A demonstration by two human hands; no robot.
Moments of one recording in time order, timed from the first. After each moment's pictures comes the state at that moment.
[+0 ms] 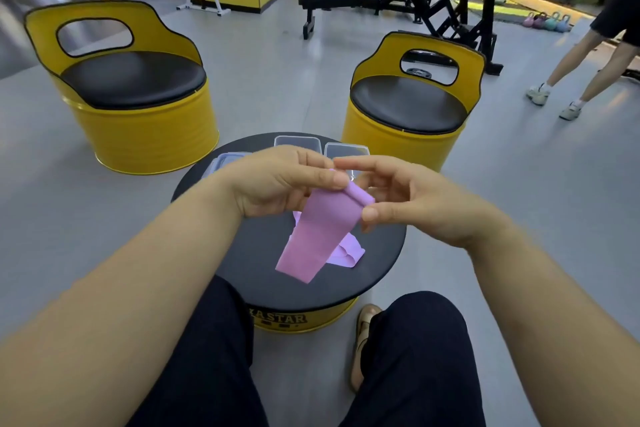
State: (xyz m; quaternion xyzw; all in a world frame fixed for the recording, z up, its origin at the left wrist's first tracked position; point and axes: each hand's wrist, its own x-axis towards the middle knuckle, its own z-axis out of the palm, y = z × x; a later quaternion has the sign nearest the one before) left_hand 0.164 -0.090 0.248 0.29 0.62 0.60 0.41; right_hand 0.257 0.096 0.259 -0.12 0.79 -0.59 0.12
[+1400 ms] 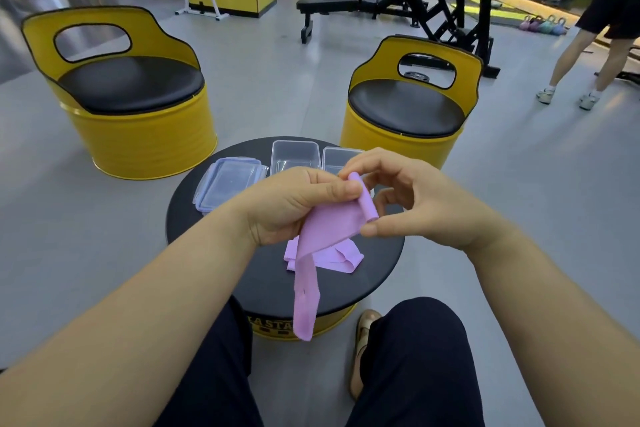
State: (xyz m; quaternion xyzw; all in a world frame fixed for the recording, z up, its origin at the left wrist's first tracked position) left_hand 0.177 -0.077 0.234 0.30 0.59 0.63 0.41; right_hand 0.253 0.102 0.258 -0.19 0.83 -0.52 0.03
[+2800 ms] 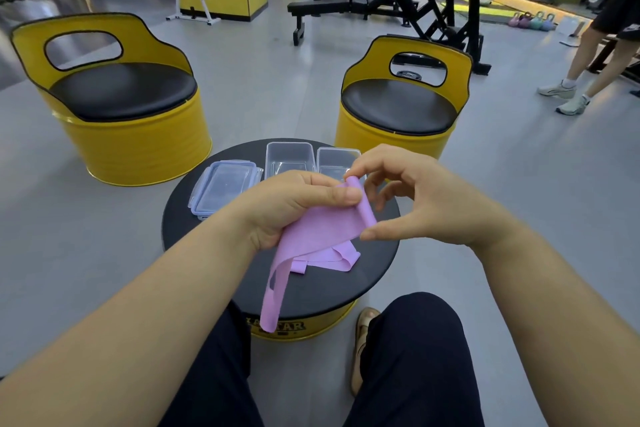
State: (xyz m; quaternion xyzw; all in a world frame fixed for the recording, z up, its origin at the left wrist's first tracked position) left_hand 0.194 -0.074 0.243 0.23 0.64 0.63 0.39; right_hand 0.267 0.105 0.268 -0.18 0.88 -0.43 -0.01
